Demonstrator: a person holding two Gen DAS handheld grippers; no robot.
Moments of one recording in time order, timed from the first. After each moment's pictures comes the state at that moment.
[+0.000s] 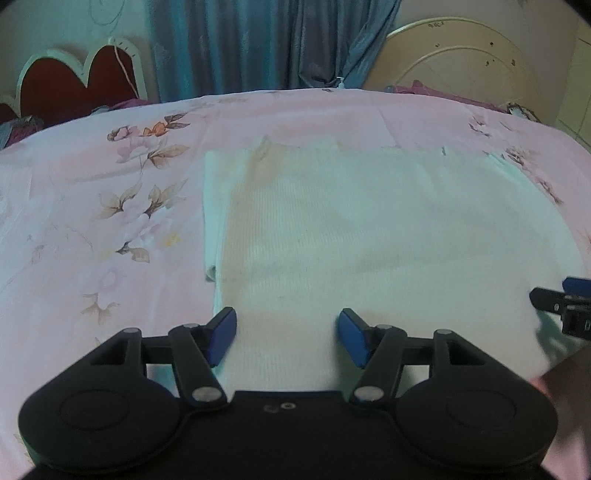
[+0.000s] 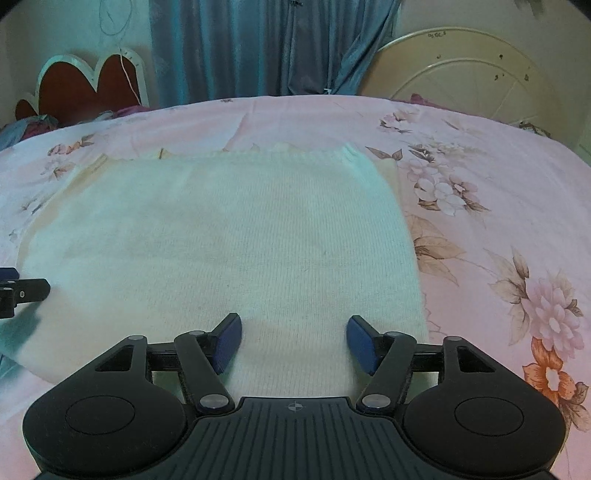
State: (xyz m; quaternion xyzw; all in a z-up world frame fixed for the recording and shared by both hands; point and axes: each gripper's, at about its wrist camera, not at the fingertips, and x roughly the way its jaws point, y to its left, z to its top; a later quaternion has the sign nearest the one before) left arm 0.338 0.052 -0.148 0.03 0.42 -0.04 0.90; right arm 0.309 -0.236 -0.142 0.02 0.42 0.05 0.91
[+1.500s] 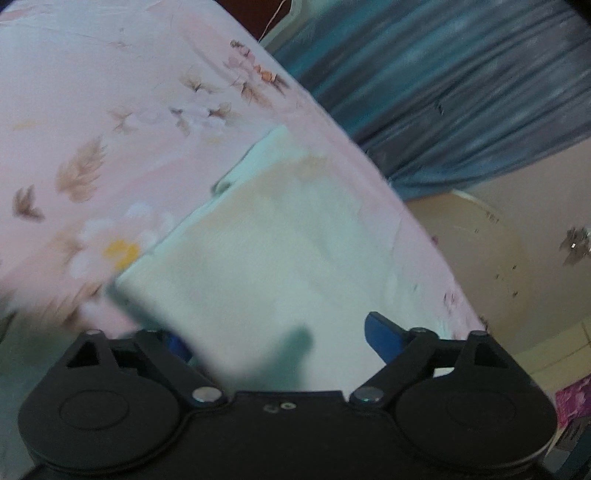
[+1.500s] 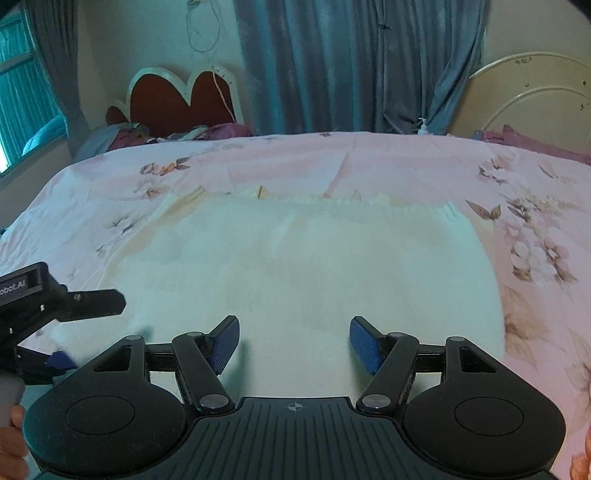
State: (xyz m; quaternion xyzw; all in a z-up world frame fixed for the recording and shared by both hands) left arm 0.299 0.076 -0.170 -0.40 0.33 0.03 0.85; right arm 0.341 -0.217 -0.117 0.04 0.37 0.21 0.90
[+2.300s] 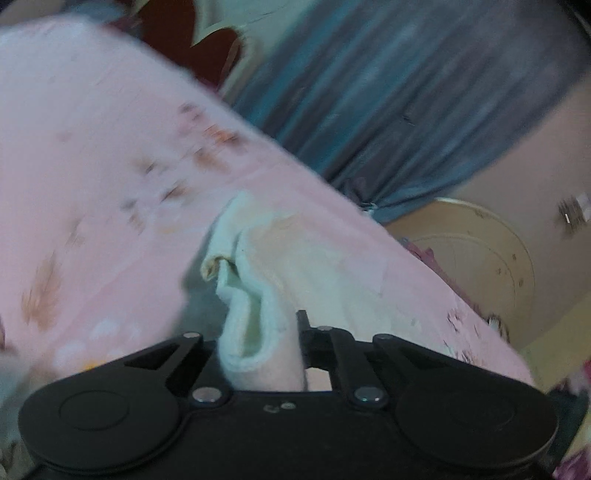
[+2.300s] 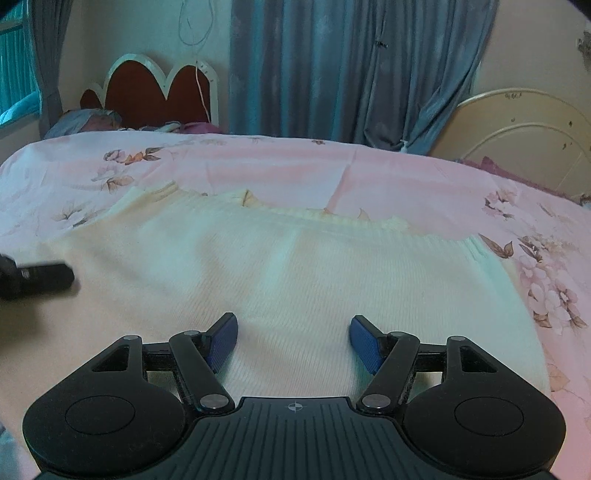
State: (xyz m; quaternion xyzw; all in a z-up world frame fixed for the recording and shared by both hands) left arm 0.315 0.066 -0.129 -0.29 0.28 0.02 0.91; right arm 0.375 -0.172 -0.144 -0.02 0.35 0.17 0.92
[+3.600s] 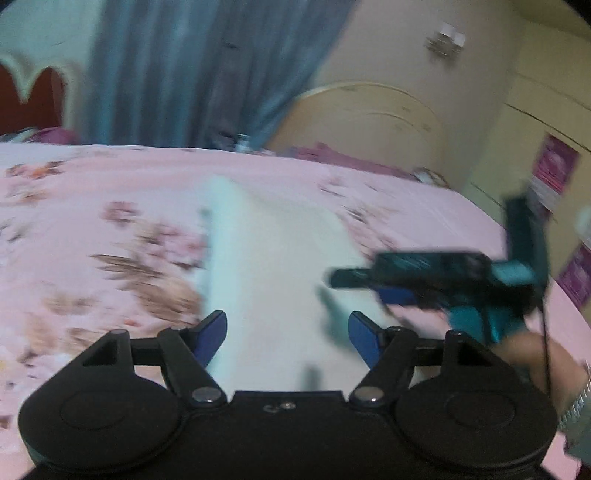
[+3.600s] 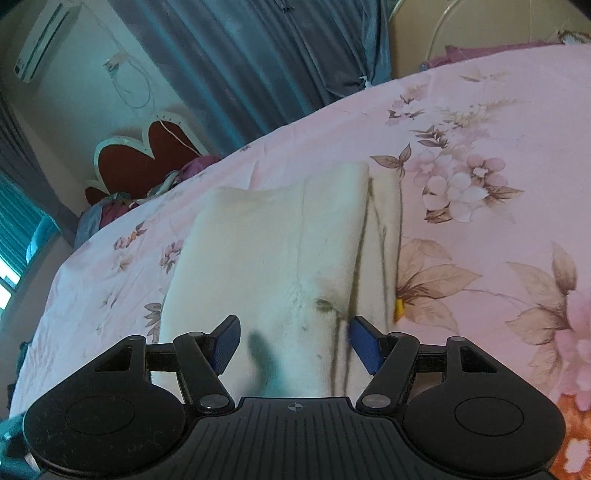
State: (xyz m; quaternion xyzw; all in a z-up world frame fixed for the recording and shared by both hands) left arm 0.272 -0.070 -0.103 -0.07 0.33 -0.15 0.93; right arm 0.363 -0.348 -0.131 0.24 0.41 0.19 0.86
